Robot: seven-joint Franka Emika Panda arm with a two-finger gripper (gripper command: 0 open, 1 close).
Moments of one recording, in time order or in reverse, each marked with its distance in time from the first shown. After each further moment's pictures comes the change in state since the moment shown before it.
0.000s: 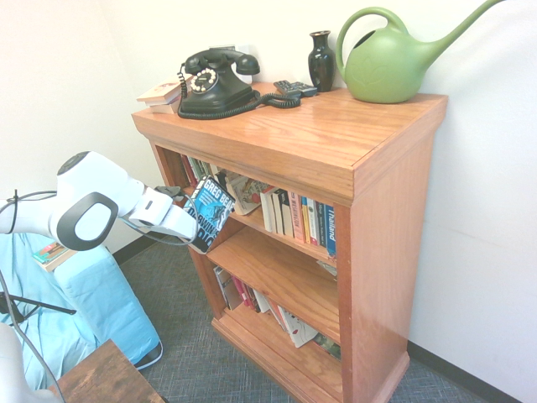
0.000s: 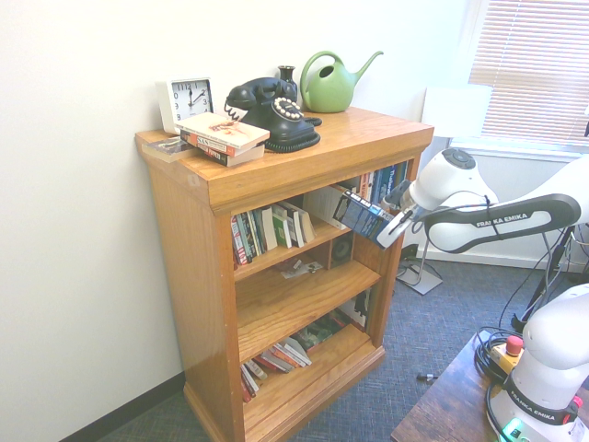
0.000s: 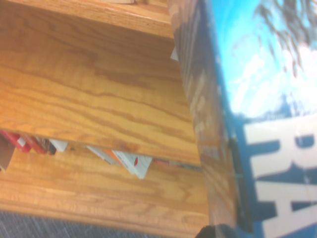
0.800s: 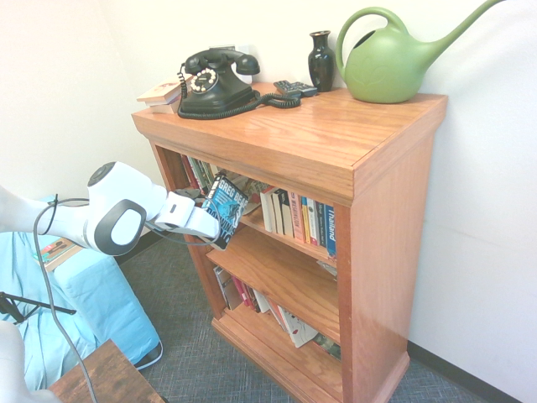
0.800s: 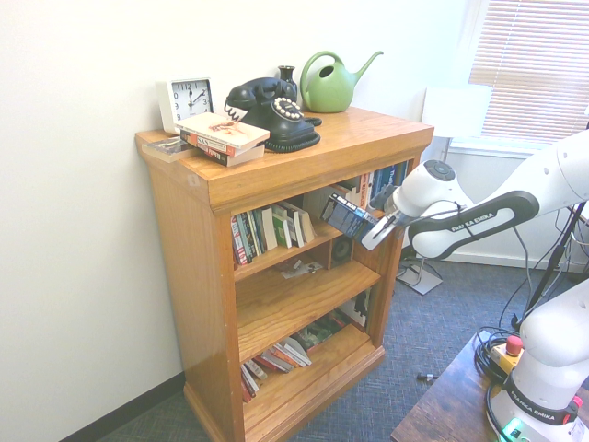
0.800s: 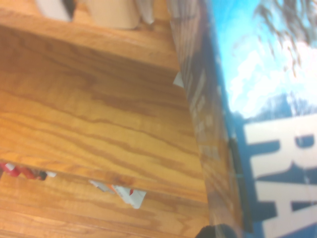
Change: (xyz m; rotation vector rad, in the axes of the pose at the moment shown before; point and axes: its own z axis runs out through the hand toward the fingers) arm 0.022 -0.019 0.044 0.030 0.042 -0.027
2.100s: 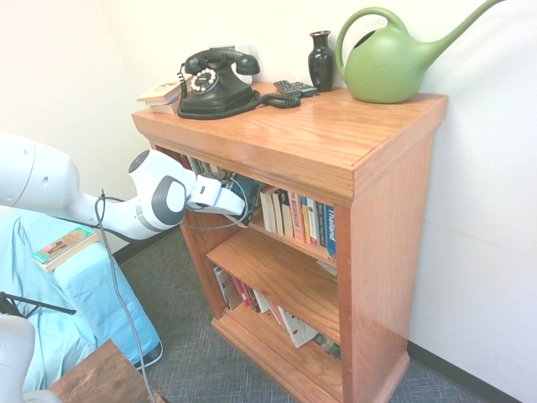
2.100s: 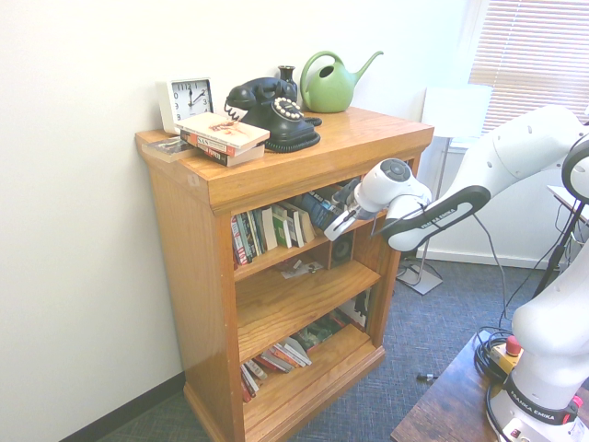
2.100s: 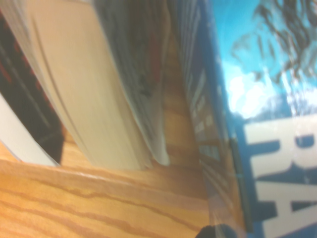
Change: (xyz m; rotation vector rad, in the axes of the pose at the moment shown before) arm 0.036 -0.075 0.057 0.043 0.061 0.011
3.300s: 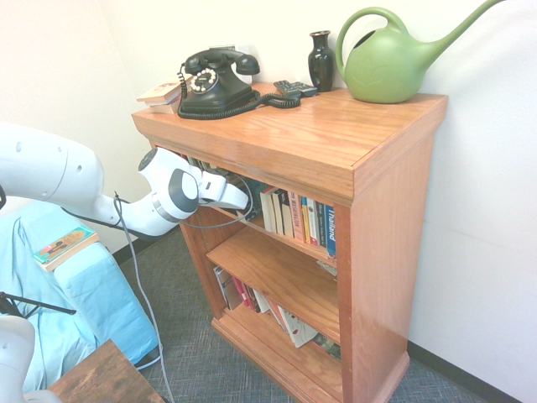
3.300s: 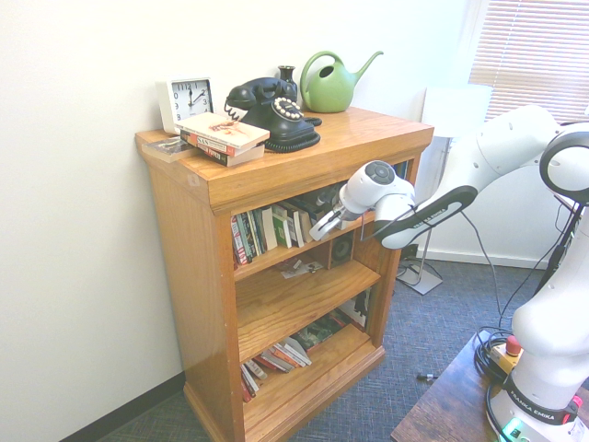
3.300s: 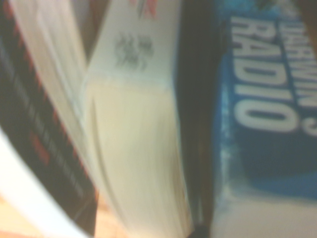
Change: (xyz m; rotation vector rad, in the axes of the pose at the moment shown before) arm 0.009 -0.030 0.021 0.037 0.012 0.012
